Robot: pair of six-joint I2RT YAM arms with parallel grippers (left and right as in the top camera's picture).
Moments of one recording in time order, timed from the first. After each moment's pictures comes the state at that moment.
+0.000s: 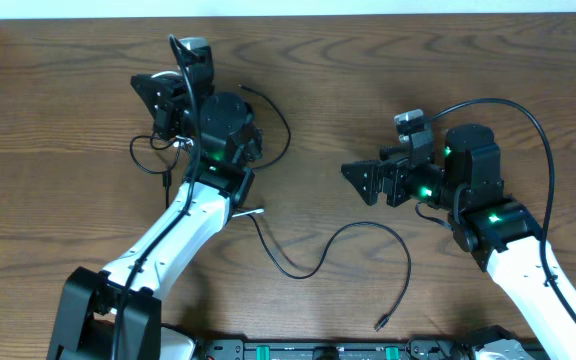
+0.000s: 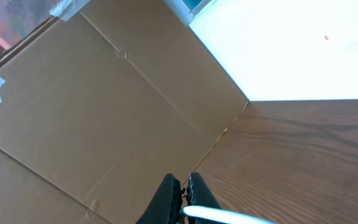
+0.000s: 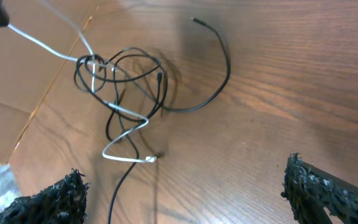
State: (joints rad) left arm -0.40 1.54 0.94 0.75 -1.39 0.80; right arm 0.30 1.18 0.79 -0.20 -0.57 0.31
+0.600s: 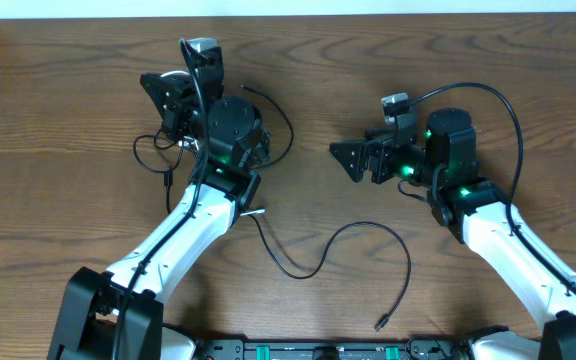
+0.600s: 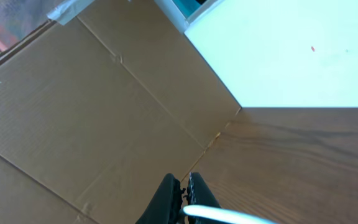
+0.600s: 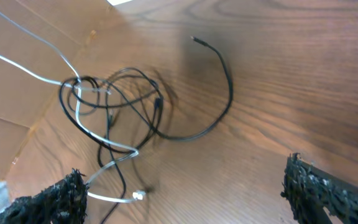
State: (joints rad) left arm -0.43 1.54 0.94 0.77 -1.40 0.79; right arm 0.30 1.42 0.79 0.11 -0.60 0.36
